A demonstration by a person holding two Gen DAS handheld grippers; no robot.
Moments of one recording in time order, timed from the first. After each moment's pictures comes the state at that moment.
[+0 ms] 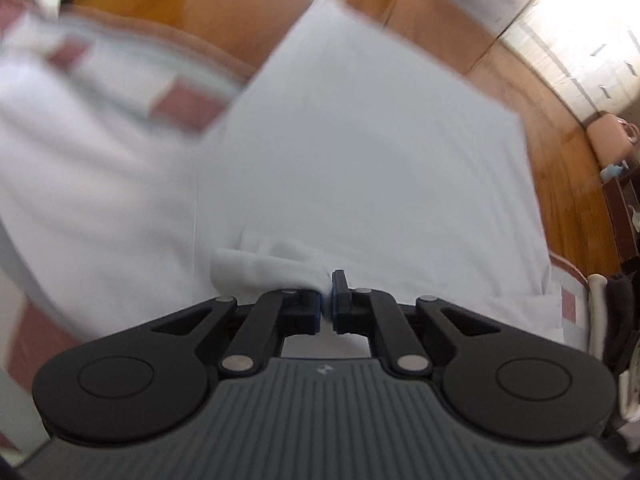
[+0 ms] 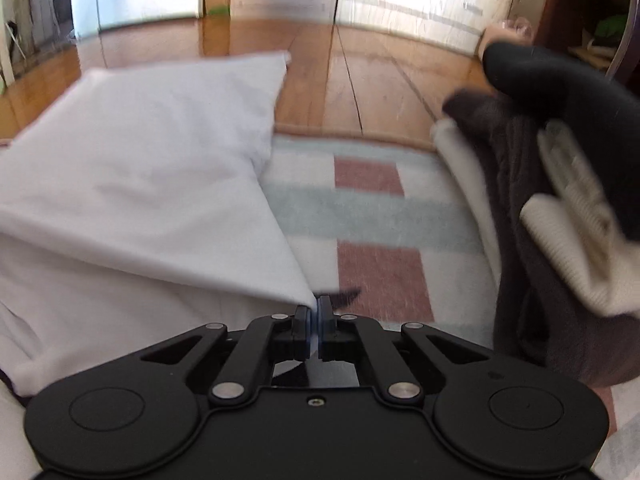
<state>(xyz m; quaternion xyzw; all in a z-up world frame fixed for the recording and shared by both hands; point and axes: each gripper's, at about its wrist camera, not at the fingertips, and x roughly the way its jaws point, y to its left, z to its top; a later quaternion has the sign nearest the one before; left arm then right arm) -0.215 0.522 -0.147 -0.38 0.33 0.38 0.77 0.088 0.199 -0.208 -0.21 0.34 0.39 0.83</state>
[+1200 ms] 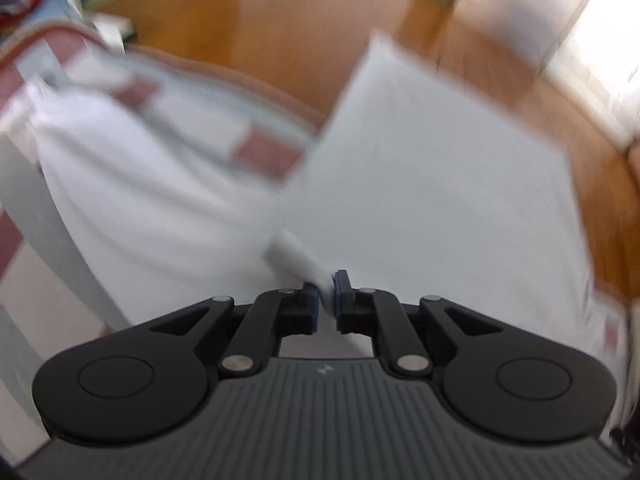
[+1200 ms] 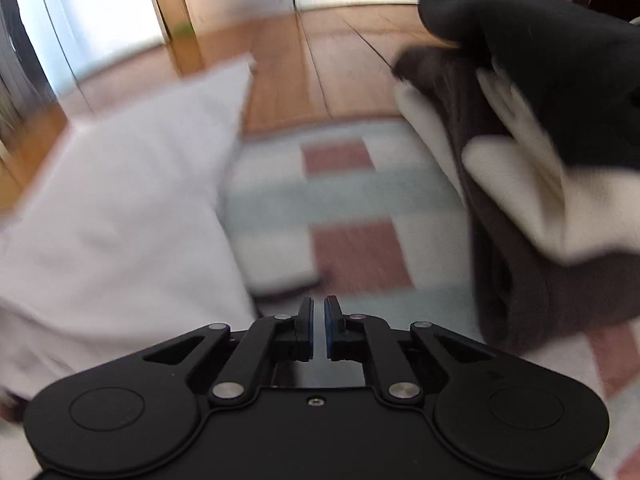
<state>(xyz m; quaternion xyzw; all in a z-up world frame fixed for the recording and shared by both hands) -0.258 0.530 -0.118 -0.35 0.29 0.48 0.75 0.128 0.179 -0.200 -0.09 0.44 0.41 0.80</state>
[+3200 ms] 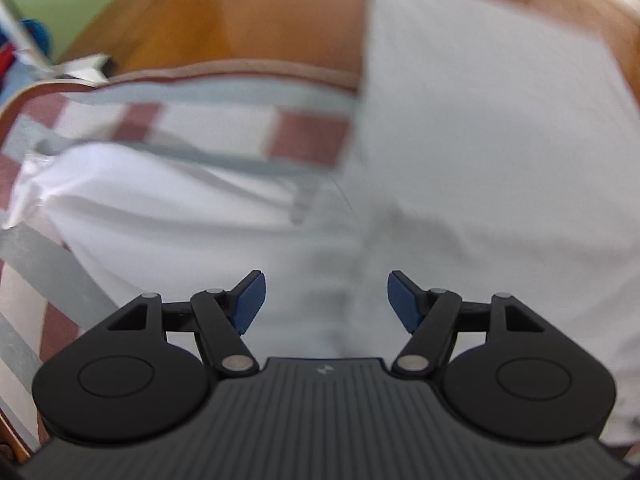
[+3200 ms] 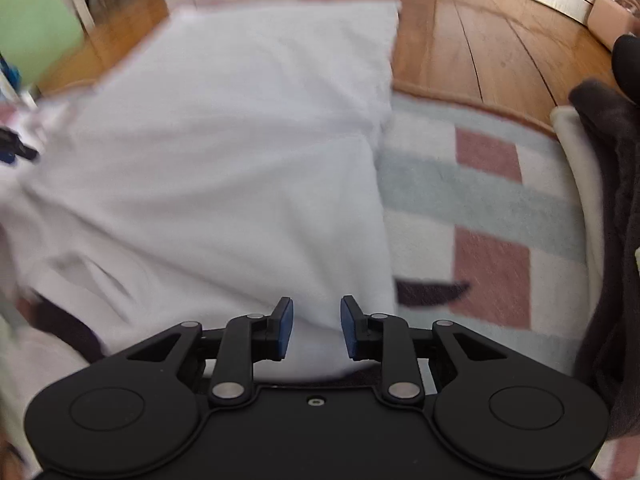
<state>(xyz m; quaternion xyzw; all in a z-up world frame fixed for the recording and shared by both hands) -0.254 0.584 -0.153 -0.29 0.45 0.45 0.72 0.080 0.230 -0.192 -0.21 0.45 0.52 0.70</state>
